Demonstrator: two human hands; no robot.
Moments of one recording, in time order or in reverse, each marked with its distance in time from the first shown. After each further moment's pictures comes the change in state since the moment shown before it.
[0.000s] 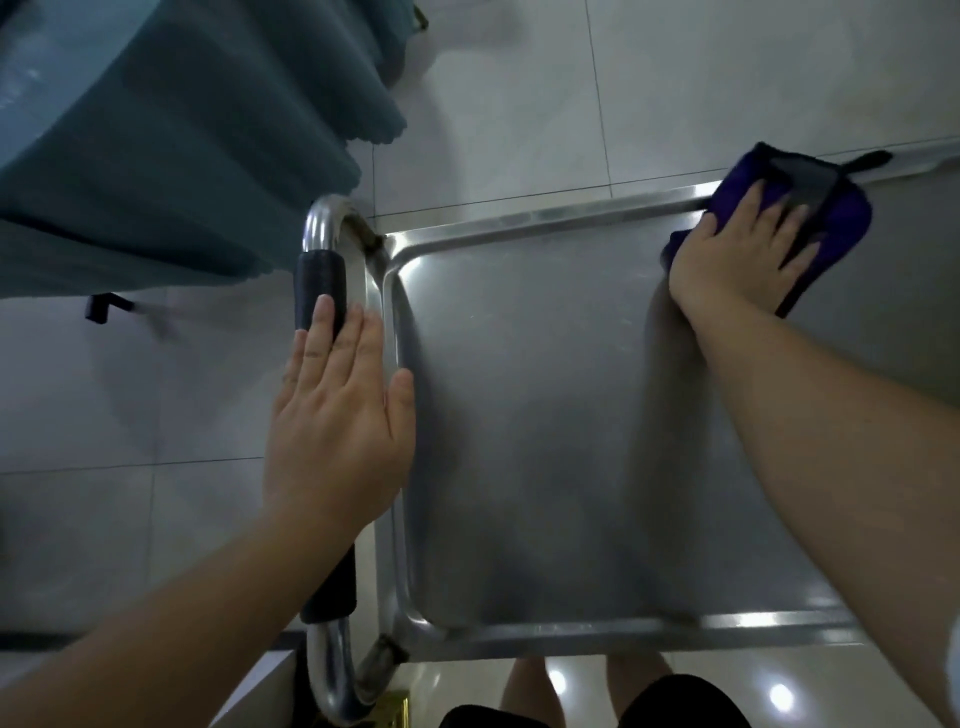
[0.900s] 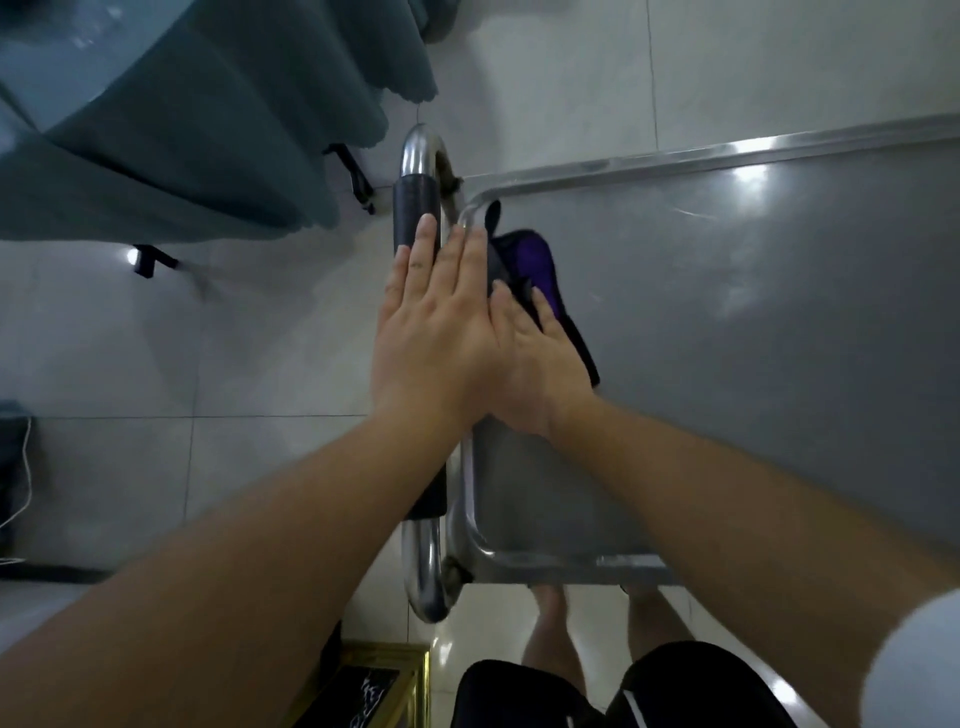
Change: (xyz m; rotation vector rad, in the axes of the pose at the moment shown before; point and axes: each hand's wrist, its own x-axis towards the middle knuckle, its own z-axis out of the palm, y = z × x) left_hand 0.000 0.004 0.003 0.069 0.038 0.021; right_hand -0.256 -0.083 0.061 -0.131 -0.276 -1.131
